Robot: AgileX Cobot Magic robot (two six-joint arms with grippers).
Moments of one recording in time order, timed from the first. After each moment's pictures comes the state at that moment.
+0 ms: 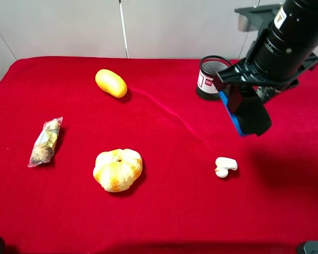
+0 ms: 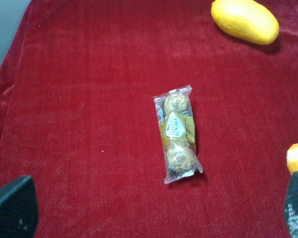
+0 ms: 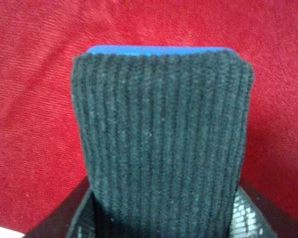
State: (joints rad) left arm -0.05 0.00 -0.49 0.00 1.06 0.03; right arm 0.59 1.49 -1.10 0.00 1.10 0.26
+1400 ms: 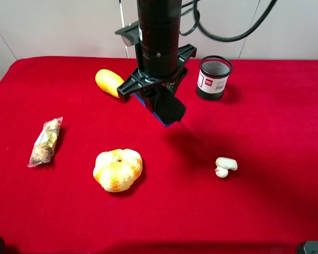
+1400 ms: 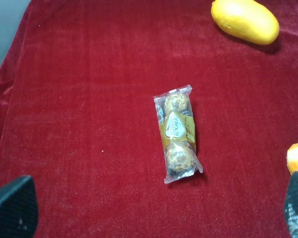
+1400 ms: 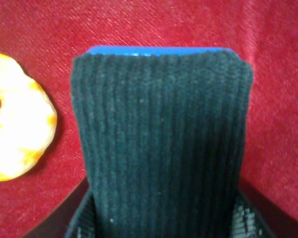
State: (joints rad) left arm -0.05 0.00 -0.49 0.00 1.06 0.03; right arm 0.86 2.05 -1.67 -0.07 1.22 0.14
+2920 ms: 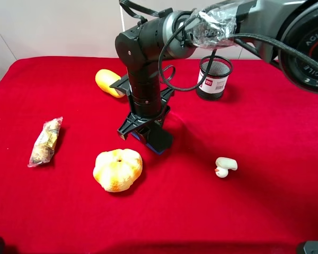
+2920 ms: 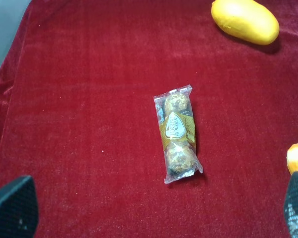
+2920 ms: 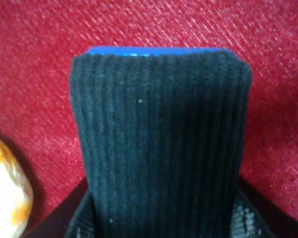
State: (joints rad) left arm -0.05 0.00 -0.49 0.00 1.06 0.03; right arm 0.86 2.30 -1.67 -0.01 1.05 -0.01
